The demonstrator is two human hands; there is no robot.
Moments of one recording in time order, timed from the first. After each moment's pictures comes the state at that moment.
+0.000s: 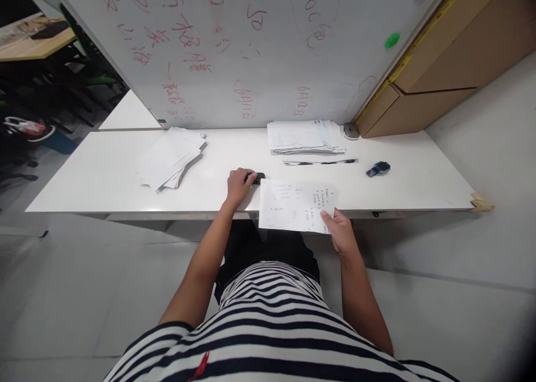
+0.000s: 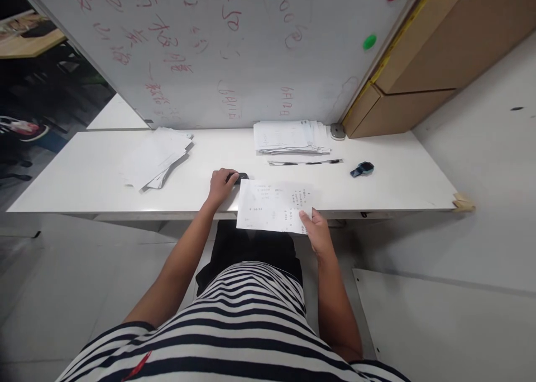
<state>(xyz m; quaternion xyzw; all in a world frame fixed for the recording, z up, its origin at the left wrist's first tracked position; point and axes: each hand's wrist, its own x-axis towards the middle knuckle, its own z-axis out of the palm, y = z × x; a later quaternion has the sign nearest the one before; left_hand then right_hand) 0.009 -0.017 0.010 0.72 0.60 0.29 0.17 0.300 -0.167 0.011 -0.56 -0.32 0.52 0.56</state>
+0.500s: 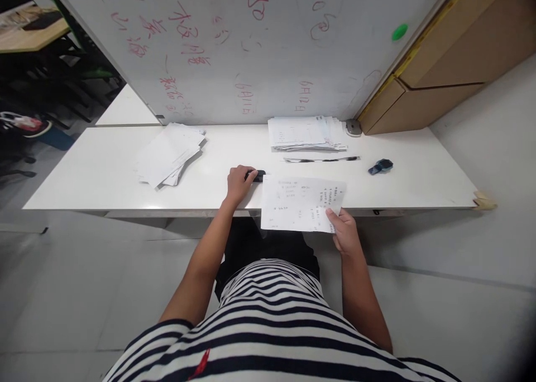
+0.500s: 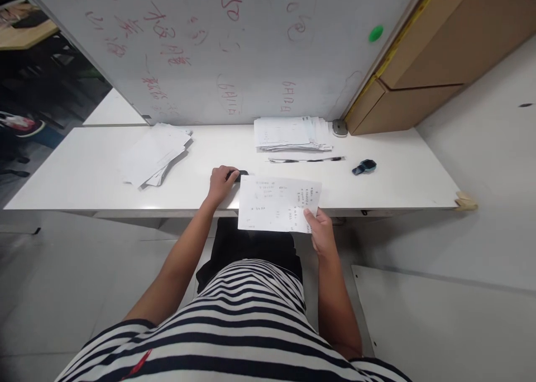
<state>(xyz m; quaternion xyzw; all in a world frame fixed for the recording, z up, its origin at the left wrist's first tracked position) 0.010 -0.018 0.013 0.72 0.60 0.29 0.17 0.303 -0.168 0.005 -0.55 -0.28 0.51 0.60</state>
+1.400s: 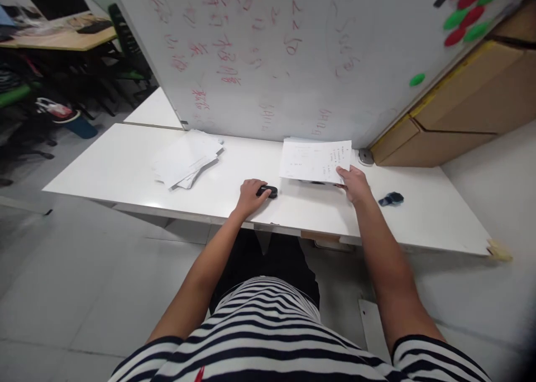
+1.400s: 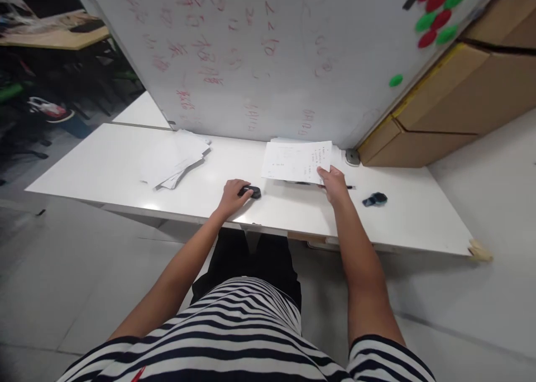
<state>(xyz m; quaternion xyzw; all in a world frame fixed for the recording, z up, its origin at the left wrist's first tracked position) 0.008 -0.026 0.009 0.74 0.57 0.32 0.14 0.334 0.031 0.062 -0.64 -0.42 0.42 0.48</state>
